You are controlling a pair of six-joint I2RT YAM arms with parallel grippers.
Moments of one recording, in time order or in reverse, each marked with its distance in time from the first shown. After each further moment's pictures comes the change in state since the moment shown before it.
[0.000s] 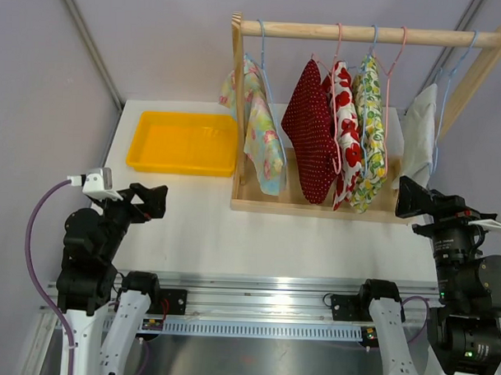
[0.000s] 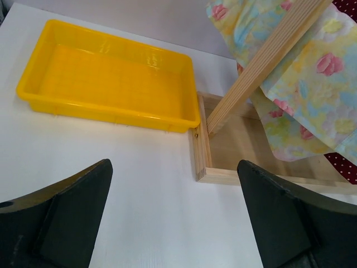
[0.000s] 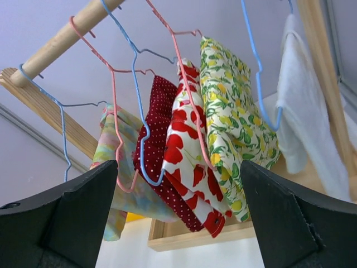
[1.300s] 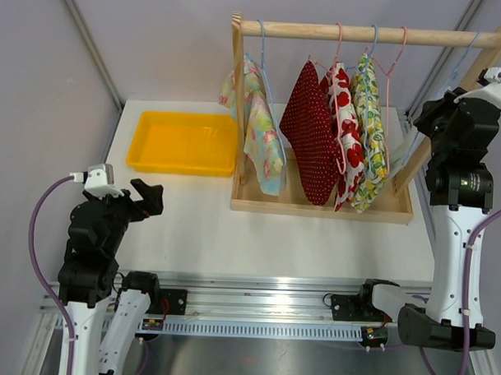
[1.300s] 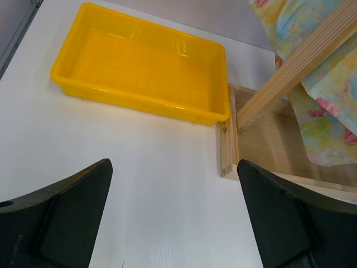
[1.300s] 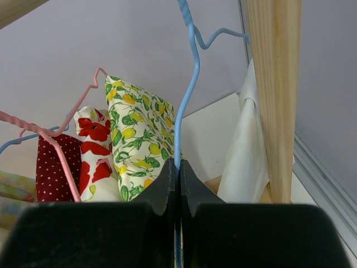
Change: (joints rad) left arm 0.000 0.045 0.002 -0.044 -0.101 0.034; right arm 0.001 0.681 0.238 0.232 0.236 -0.225
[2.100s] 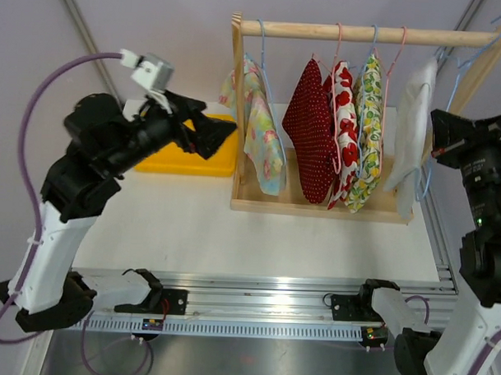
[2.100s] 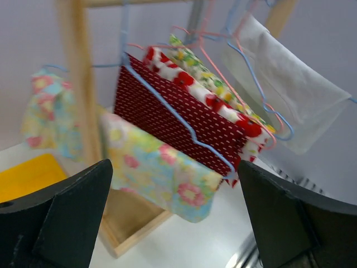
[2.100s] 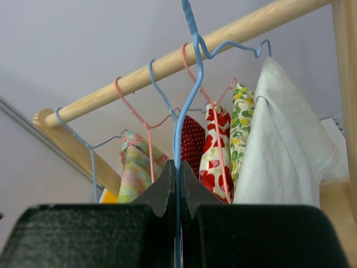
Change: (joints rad) left arm -0.485 0.732 1.001 -0.019 0.193 0.084; right arm -0.001 -0.133 0.367 -0.260 -0.286 0.130
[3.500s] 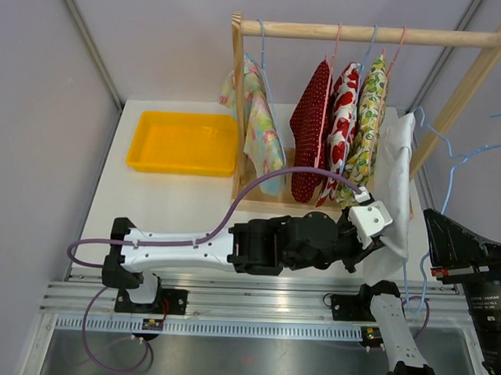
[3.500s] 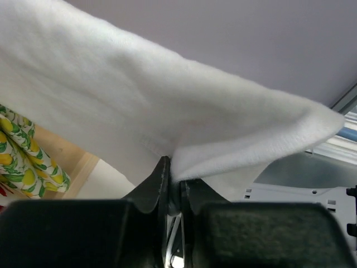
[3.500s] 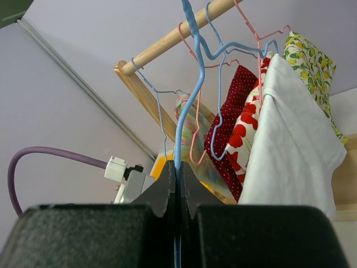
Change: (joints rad) left arm -0.997 0.567 -0.091 0.504 -0.447 0.103; right arm 0.001 -0.354 0.077 -0.364 -0.131 0.179
